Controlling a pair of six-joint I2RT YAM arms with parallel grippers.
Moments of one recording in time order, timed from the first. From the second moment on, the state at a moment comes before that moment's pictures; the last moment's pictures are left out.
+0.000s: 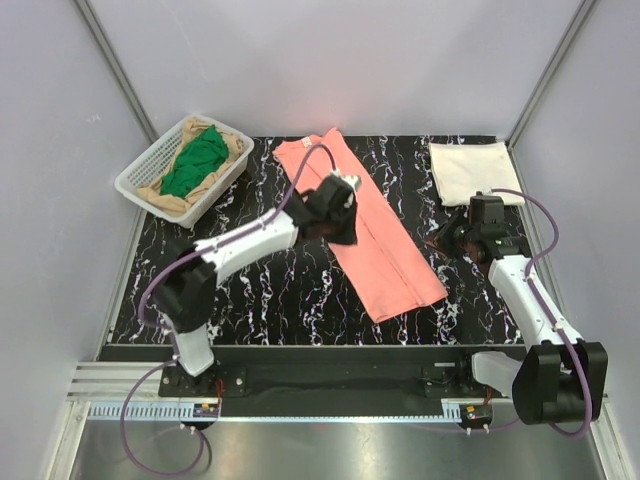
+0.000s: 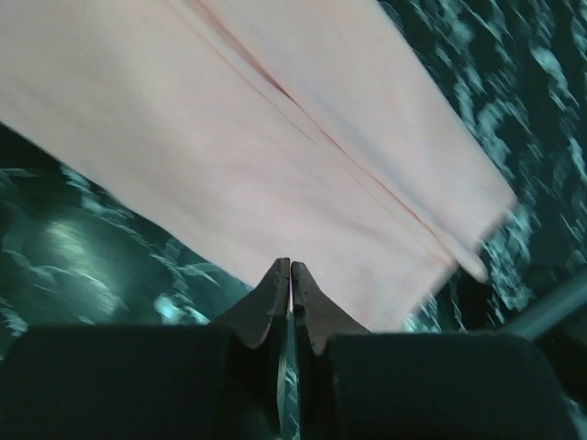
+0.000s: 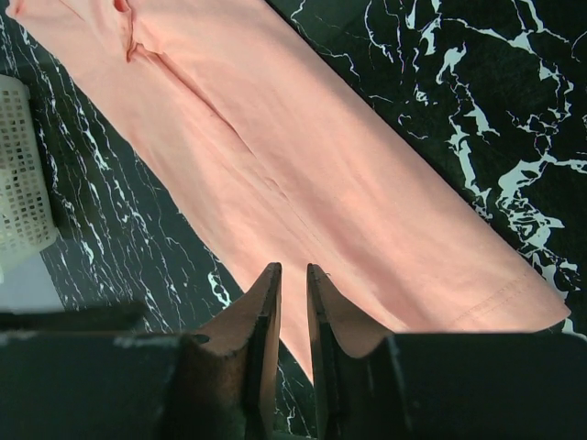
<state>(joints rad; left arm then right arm) -0.76 1.83 1.49 -0.49 0.06 -0.52 0.05 1.14 0.82 -0.45 -0.20 0.75</state>
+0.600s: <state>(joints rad) -1.07 1.85 1.17 -0.30 0.07 -0.73 0.05 1.08 0.78 -0.45 -0.23 0.78</state>
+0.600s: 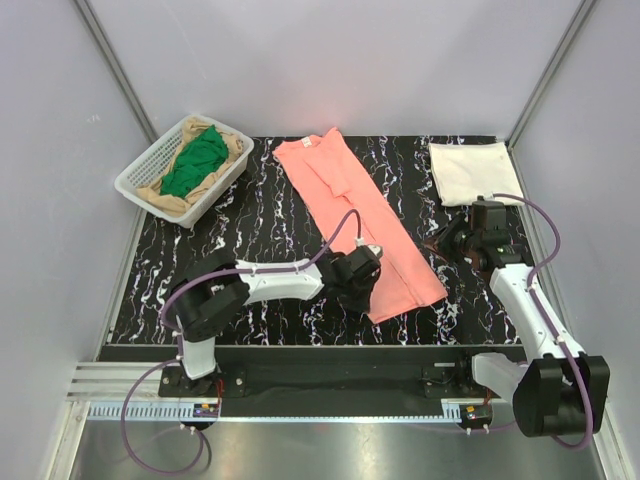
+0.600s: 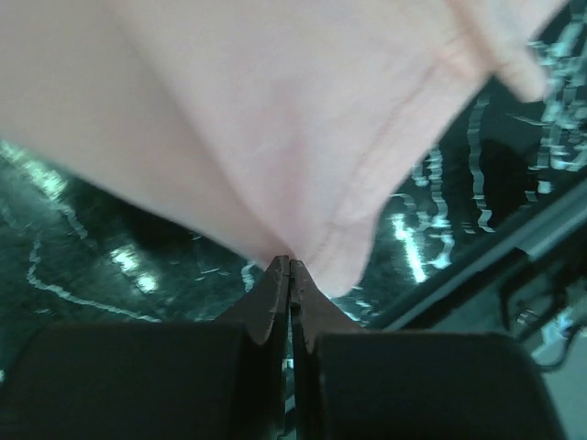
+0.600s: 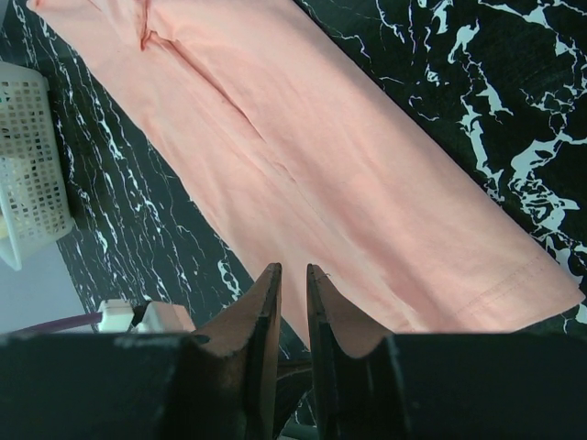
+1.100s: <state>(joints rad) -1.07 1.61 0.95 -0.44 -0.11 -0.85 0.05 1.19 0.77 -0.49 -0.26 0.75</state>
